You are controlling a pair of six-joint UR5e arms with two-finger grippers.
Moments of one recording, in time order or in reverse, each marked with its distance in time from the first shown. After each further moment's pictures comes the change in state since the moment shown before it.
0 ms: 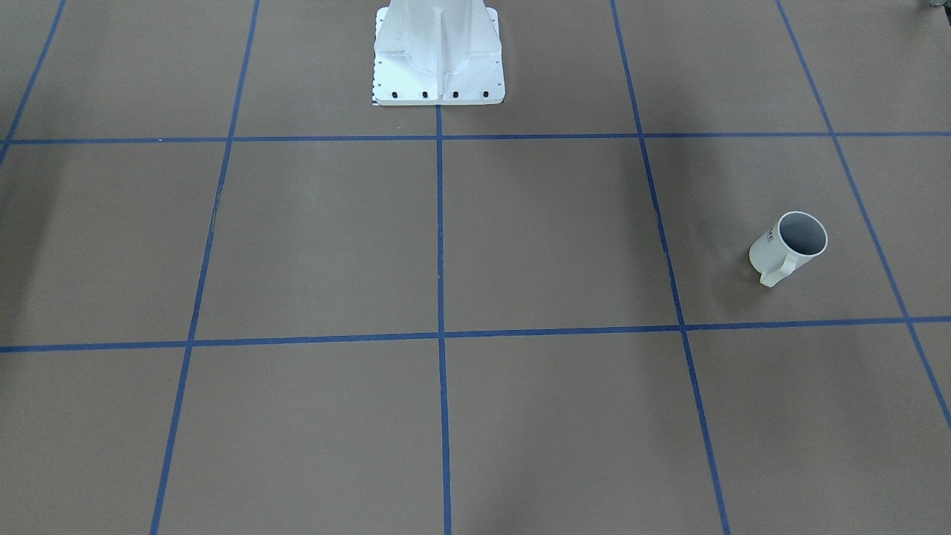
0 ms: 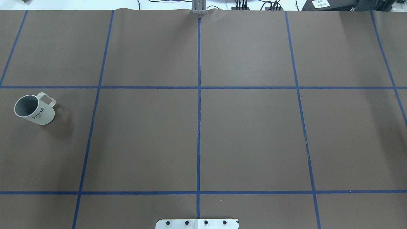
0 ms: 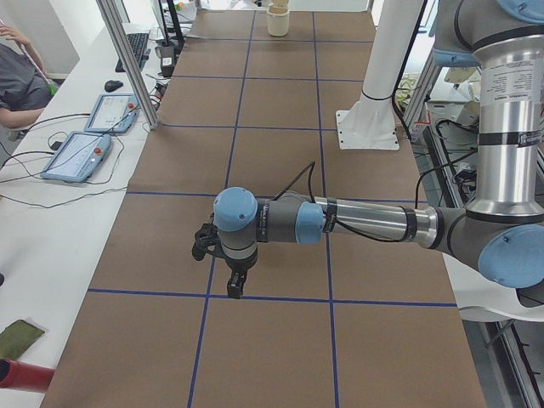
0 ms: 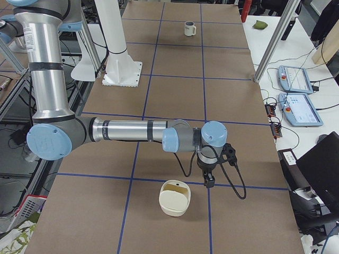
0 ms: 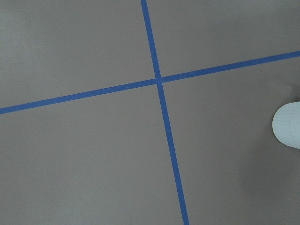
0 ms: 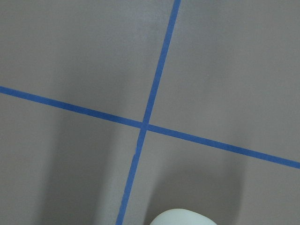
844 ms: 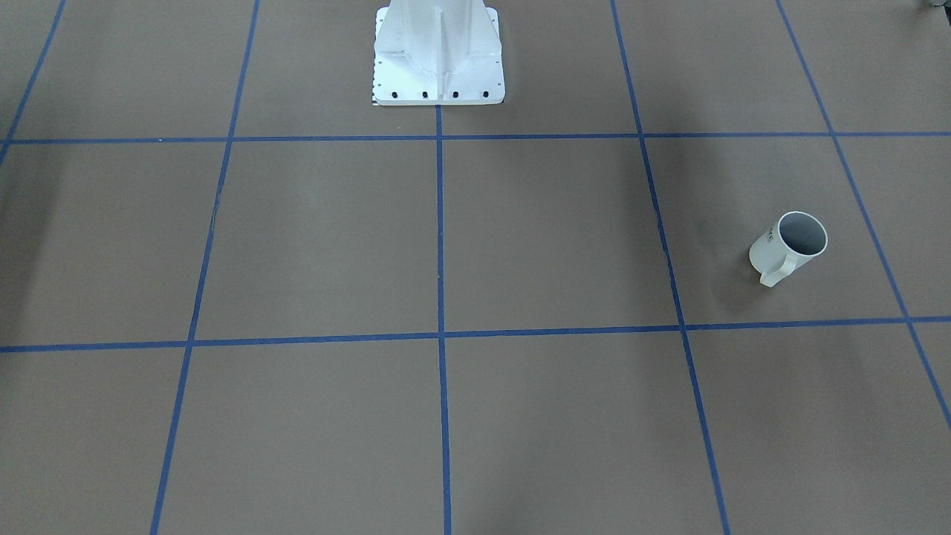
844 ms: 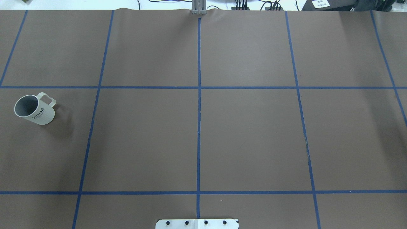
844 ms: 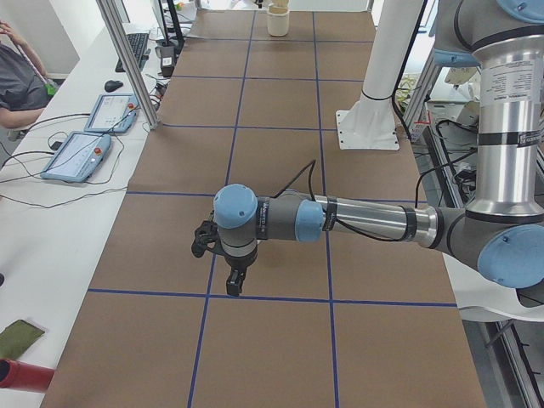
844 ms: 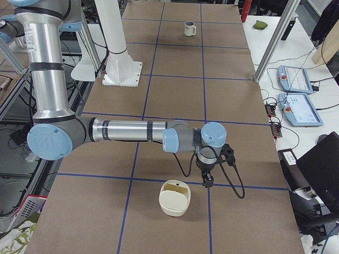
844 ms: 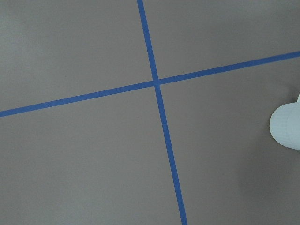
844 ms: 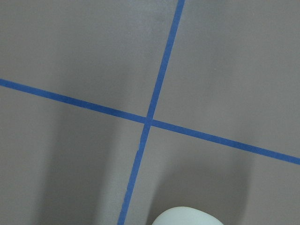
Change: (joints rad) left arm 0.004 -0.002 -0.008 -0.001 0.000 0.002; right arm -0.022 -0.007 -0.004 0.002 -0.001 -0.001
